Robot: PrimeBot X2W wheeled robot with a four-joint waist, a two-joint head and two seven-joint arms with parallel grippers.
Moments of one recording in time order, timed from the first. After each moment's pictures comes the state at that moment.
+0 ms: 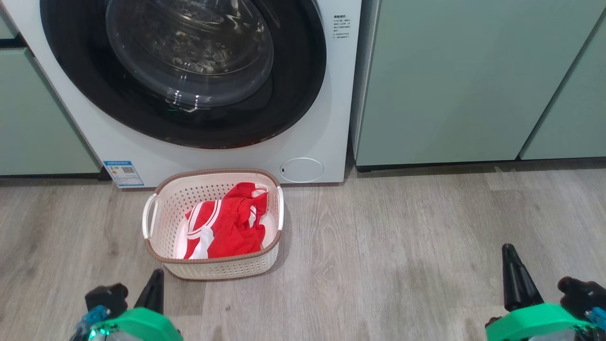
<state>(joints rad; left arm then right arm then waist) -0.07 0.11 0.01 0.65 -0.34 -0.13 -0.24 0.02 -0.10 0.03 0.34 0.41 0.13 -0.24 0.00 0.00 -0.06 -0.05</state>
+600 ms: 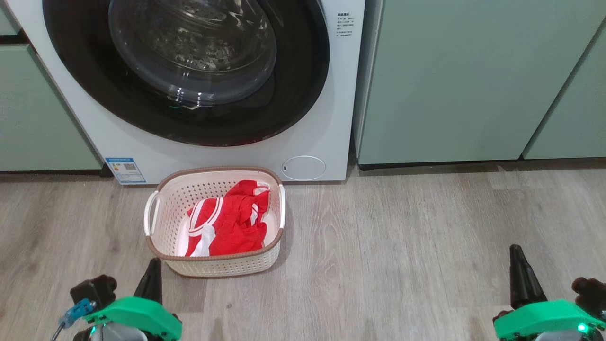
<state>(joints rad) -0.08 0.11 0.01 0.59 -0.53 -0.13 -0.18 0.02 -0.09 0.01 0.33 0.59 0.13 -0.19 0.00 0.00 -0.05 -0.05</state>
